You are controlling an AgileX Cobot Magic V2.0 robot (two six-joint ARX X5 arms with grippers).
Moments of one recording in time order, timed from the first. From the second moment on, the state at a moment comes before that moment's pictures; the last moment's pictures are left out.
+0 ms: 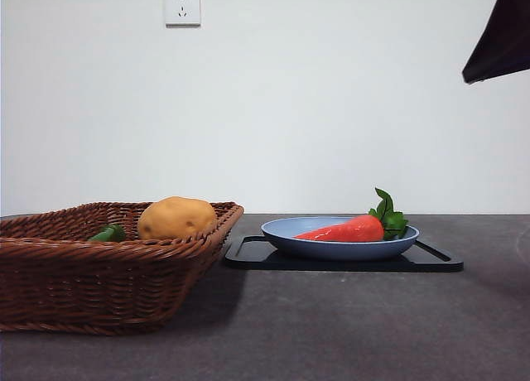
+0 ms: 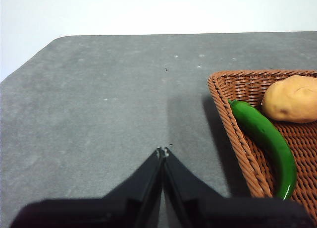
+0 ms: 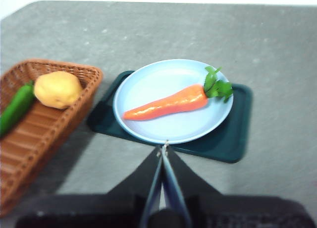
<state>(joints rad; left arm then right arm) -0.06 0.01 0.03 -0.21 -0.07 -0.02 0.72 0.63 0.49 -0.24 0.36 0.18</state>
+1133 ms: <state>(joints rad) -0.06 0.01 0.03 -0.21 -0.07 -0.02 0.09 0.00 0.04 -0.24 0.05 0.06</state>
